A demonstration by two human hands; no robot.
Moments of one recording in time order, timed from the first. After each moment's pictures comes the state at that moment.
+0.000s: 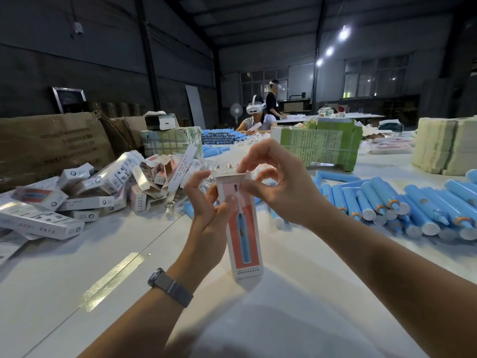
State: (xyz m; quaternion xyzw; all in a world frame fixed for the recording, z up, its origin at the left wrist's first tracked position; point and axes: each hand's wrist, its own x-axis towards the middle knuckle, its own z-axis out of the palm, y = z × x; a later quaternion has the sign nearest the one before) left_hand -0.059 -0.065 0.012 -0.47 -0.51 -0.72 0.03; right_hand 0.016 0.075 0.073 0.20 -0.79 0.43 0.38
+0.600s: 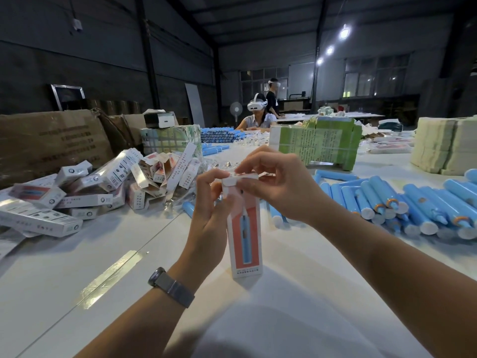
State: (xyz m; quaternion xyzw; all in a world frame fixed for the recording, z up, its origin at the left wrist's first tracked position) left_hand -0.050 -0.064 0.017 -0.48 -0.54 -0.69 0.08; right_hand 0.021 0.076 0.077 0.18 -0.83 0.40 0.35
